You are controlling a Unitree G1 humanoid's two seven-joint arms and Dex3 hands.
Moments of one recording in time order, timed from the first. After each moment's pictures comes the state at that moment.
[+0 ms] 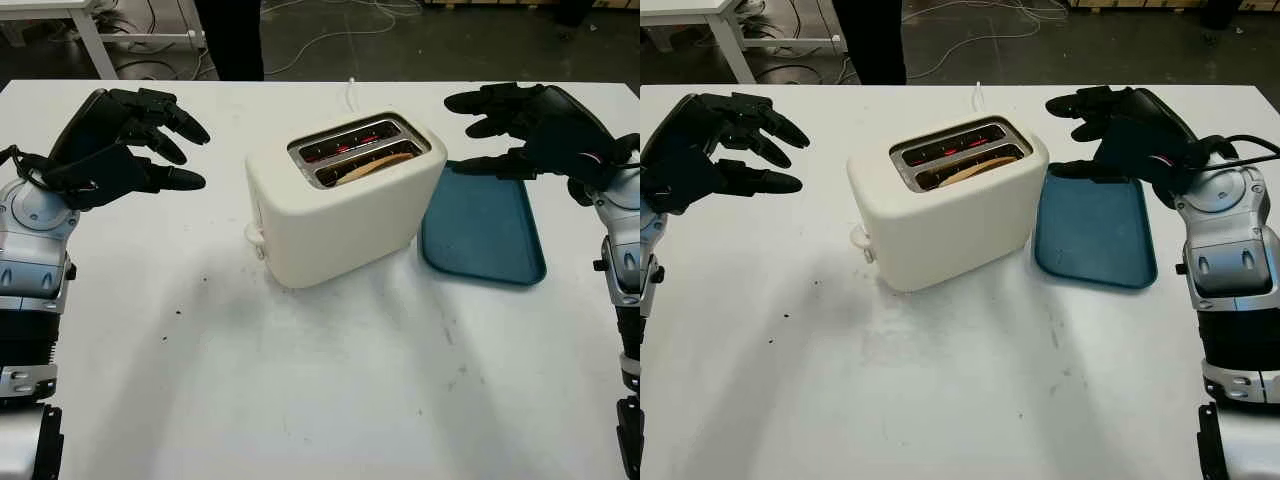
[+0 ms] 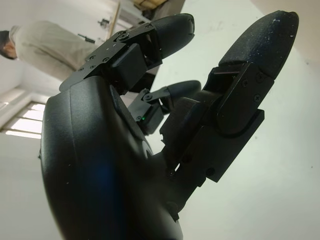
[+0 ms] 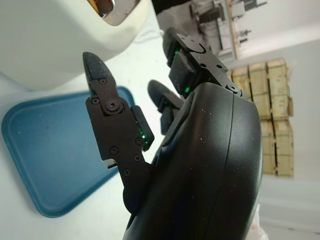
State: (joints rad) left arm -0.55 0.62 0.10 0.18 0.12 -0.09 -0.36; right arm -0.60 -0.66 -0.01 0.02 -0.16 0.36 0.50
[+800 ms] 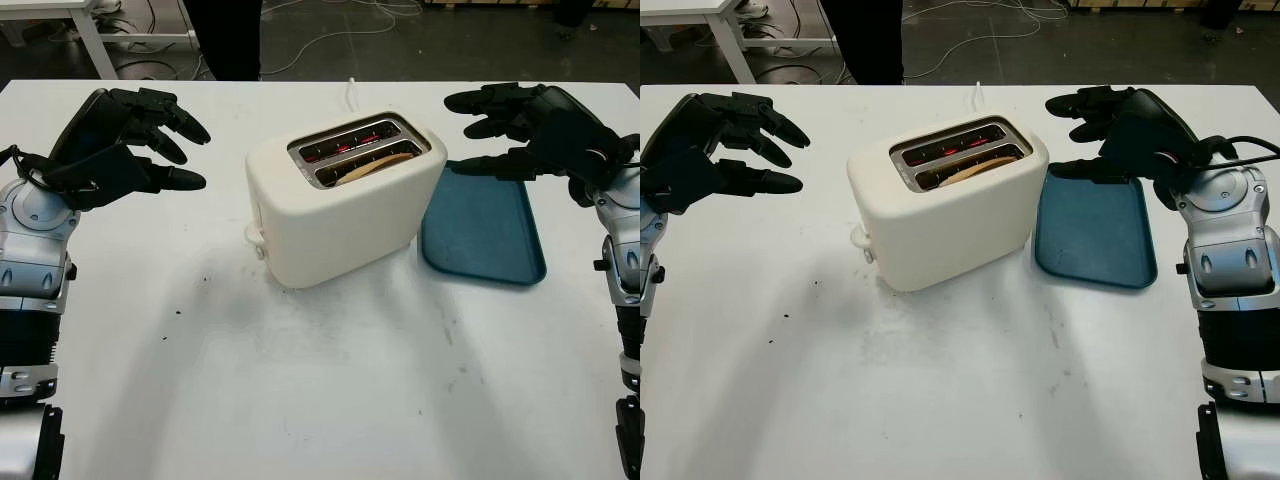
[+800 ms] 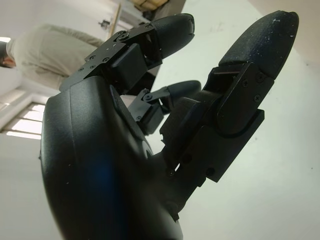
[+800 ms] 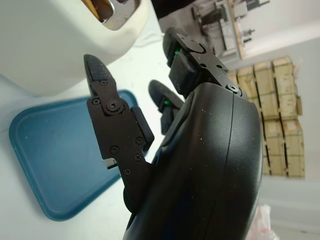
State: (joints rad) left arm -0.55 0.61 0.10 0.18 0.12 -0.10 -0.36; right arm -0.60 -0.66 -0.02 0.02 -0.13 0.38 0.50
